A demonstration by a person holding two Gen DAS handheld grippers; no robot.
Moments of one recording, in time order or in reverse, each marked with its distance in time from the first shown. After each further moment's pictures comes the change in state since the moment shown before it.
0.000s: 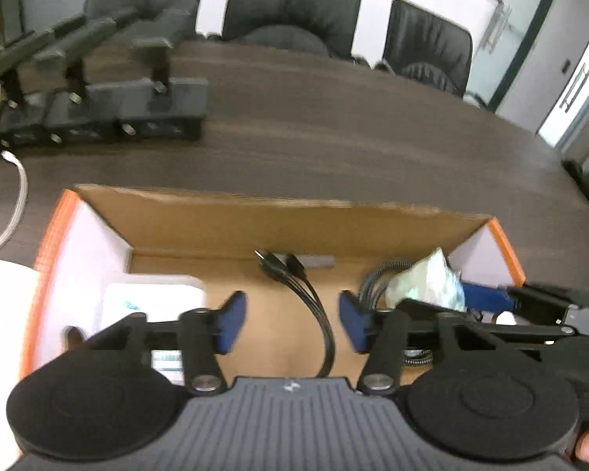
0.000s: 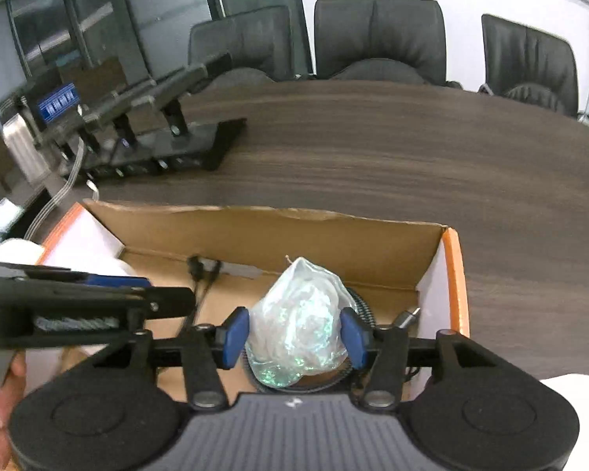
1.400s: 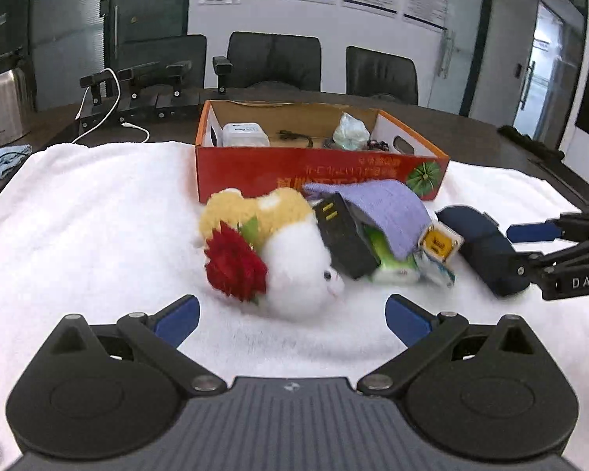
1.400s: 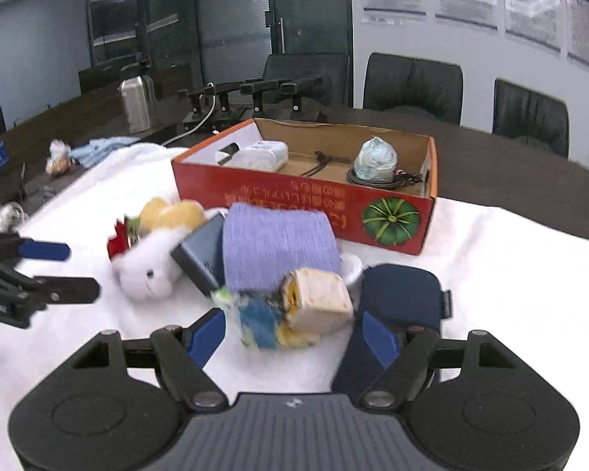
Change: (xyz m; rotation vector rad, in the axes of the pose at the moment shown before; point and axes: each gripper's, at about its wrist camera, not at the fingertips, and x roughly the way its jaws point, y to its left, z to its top) left arm -0.228 0.020 -0.302 0.153 -0.236 0.011; right arm -0.228 0.074 -0.274 -0.249 -0.175 -0.023
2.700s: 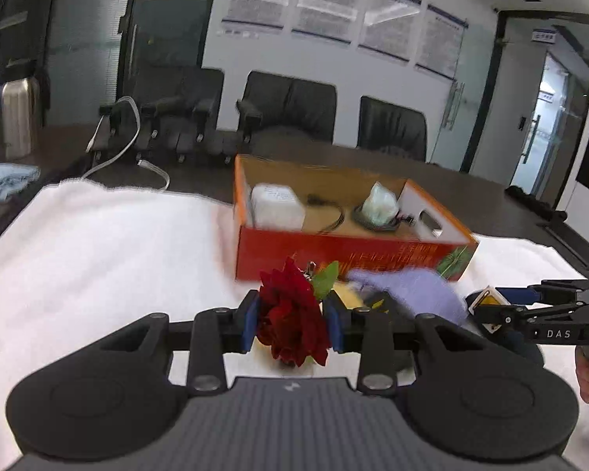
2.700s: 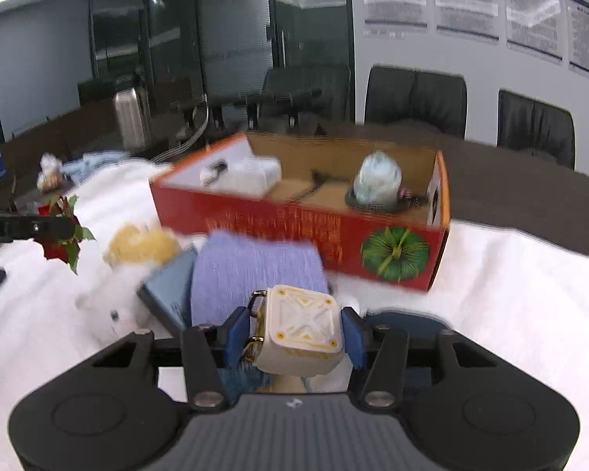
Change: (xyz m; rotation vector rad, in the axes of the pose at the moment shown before) left arm 0.008 0.054 0.052 -0.087 -0.130 -0.032; right arm 0.040 -0.019 0.036 0.033 -0.074 0.040
